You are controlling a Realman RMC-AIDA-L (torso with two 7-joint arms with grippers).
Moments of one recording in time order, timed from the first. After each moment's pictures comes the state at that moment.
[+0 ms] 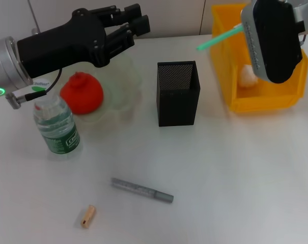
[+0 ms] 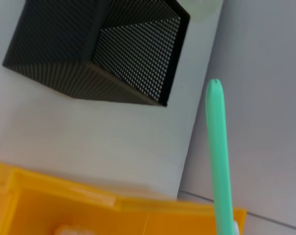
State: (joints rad) left arm -0.64 -2.06 0.99 0.64 1.39 1.56 -1.33; right arm 0.54 2.08 -1.44 -1.53 -2.92 -1.09 1.49
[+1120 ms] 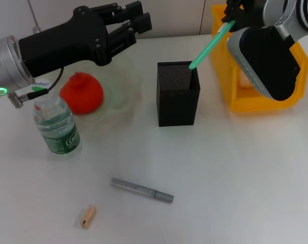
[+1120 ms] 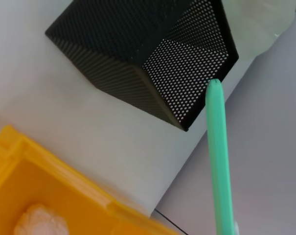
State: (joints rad) left arm -0.64 -2.07 0.99 0.64 1.38 1.56 -1.31; right arm 0.55 2.08 -1.52 -1.53 -2.92 -1.05 1.20
